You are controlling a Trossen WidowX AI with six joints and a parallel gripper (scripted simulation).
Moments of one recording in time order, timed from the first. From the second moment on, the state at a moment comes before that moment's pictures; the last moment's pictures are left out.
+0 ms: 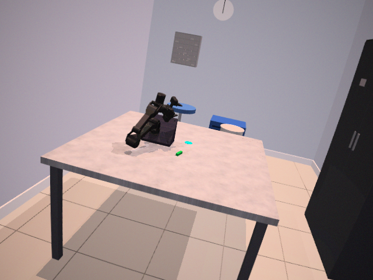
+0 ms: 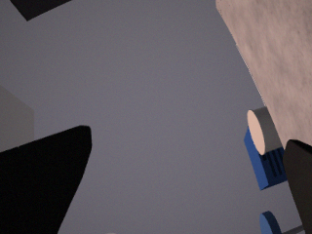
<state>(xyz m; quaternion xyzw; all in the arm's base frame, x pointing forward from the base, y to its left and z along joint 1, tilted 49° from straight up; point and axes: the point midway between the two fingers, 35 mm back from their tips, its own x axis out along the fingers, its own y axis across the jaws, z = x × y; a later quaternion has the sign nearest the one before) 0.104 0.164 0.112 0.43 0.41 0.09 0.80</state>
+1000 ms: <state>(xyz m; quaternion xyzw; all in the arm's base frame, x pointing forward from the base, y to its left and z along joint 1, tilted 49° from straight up) 0.202 0.071 0.143 -0.49 0.52 0.03 0.70</state>
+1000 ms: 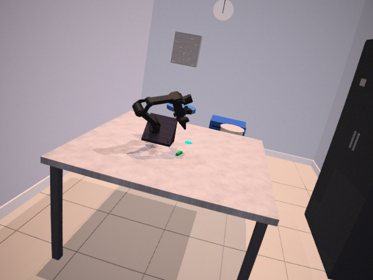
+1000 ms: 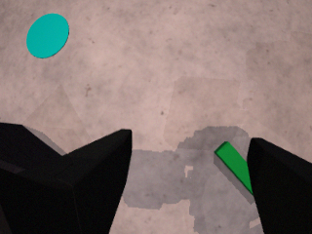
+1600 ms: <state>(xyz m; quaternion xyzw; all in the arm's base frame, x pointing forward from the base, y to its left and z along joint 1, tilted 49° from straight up) 0.240 0.016 0.149 -0.67 0.63 0.18 0.34</state>
